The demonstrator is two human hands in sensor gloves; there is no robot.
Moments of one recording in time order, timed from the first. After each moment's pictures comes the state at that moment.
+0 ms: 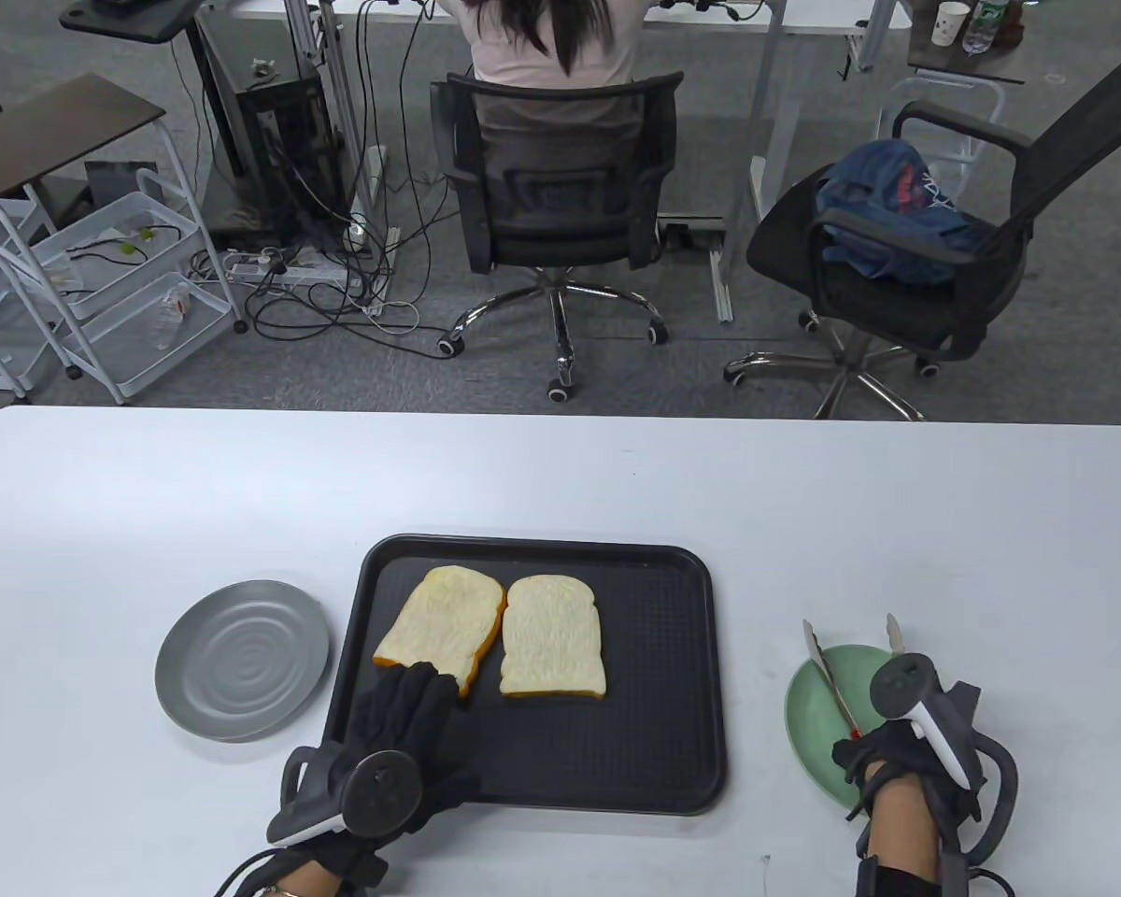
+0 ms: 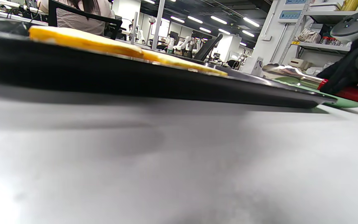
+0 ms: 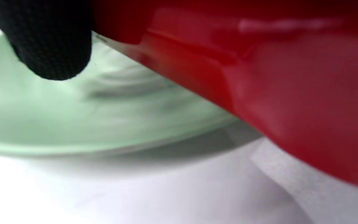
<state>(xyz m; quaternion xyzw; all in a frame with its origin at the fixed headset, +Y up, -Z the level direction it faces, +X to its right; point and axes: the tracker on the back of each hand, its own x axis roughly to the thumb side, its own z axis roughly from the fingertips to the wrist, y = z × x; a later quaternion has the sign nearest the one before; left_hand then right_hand) -0.202 -0.781 -0.237 -0.07 -0.25 0.10 0.96 0.311 -0.784 -0.289 -0.25 0.19 0.95 0.07</state>
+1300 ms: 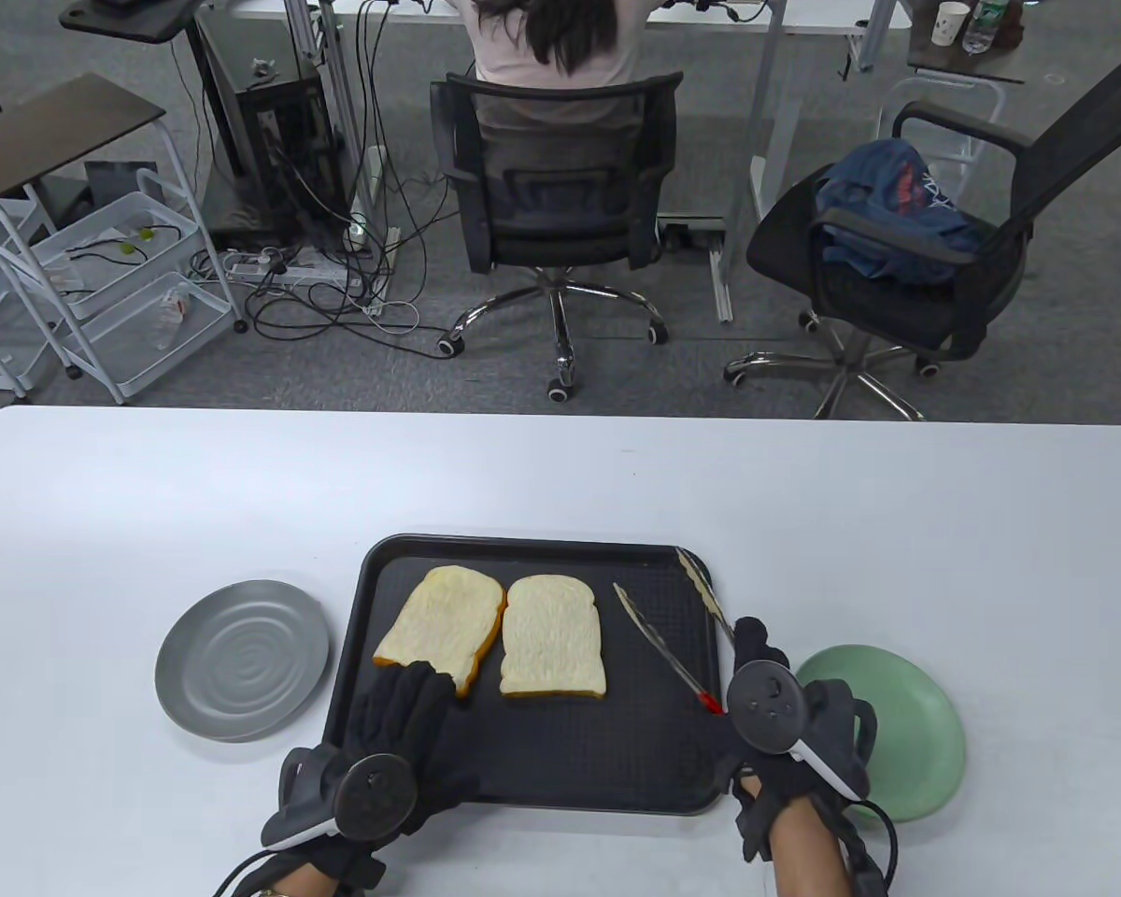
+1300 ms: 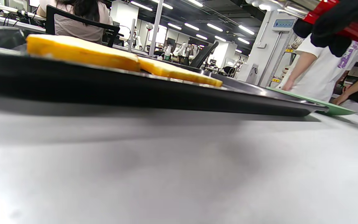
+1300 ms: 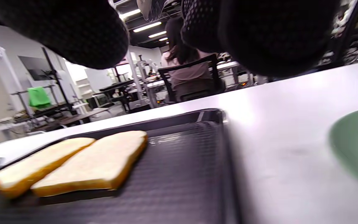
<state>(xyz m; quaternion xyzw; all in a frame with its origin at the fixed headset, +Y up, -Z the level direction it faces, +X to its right) -0.205 -0.780 -0.235 -0.06 -0.26 0.11 0.96 0.157 -0.708 -0.272 0.07 -0.02 0.98 0.17</state>
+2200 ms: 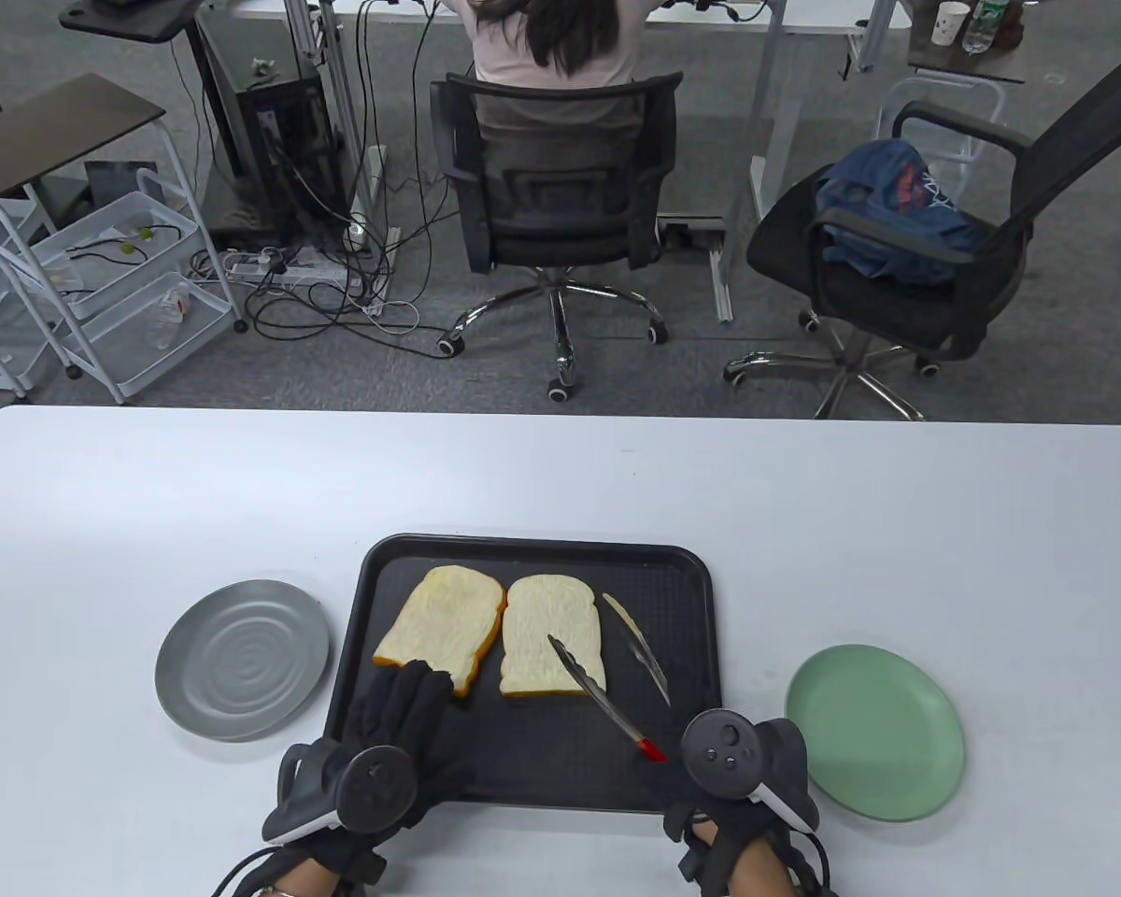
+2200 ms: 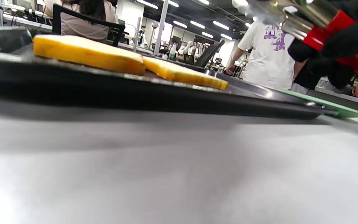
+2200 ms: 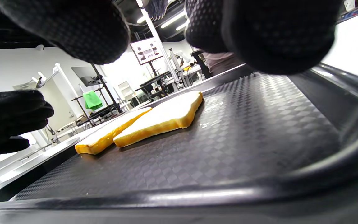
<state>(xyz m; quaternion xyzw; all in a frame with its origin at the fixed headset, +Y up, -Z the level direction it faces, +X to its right) -0.206 -0.772 -0.239 -0.06 -0.24 0.12 0.96 0.132 -0.758 -0.257 0.15 0.01 0.96 0.25</state>
